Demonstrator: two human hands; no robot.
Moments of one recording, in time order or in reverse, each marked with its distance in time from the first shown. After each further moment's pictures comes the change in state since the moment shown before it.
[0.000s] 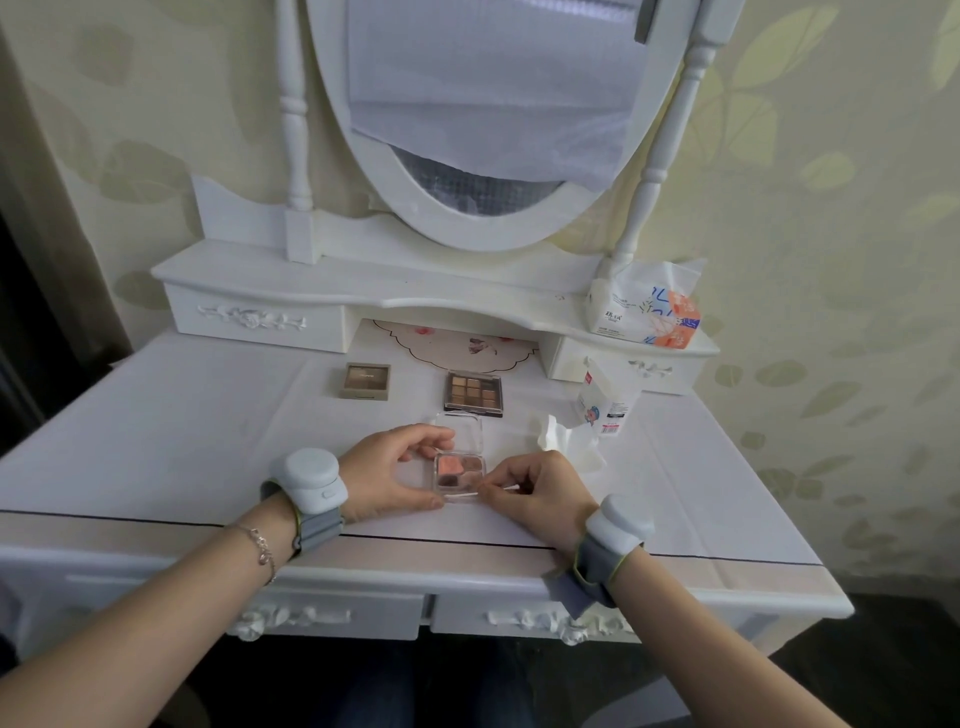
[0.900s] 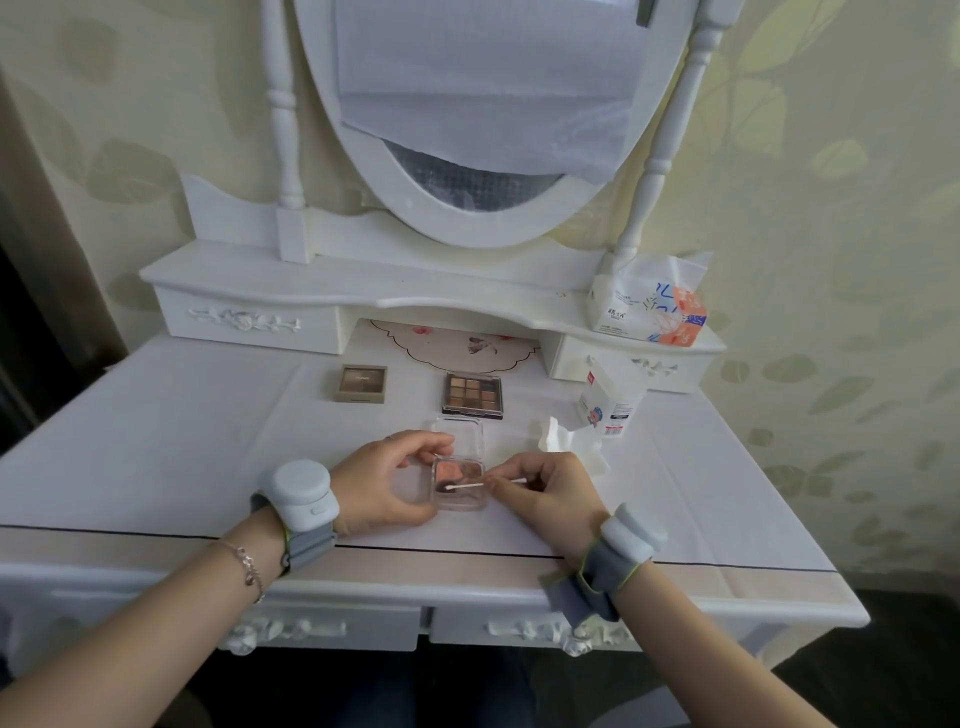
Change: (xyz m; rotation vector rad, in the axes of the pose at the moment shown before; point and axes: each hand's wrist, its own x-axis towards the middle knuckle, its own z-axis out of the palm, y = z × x) left_hand -0.004 0.008 0.002 -0.040 -0.020 0.031; right_hand -0.002 -0.004 -0.003 0.163 0.077 0.078
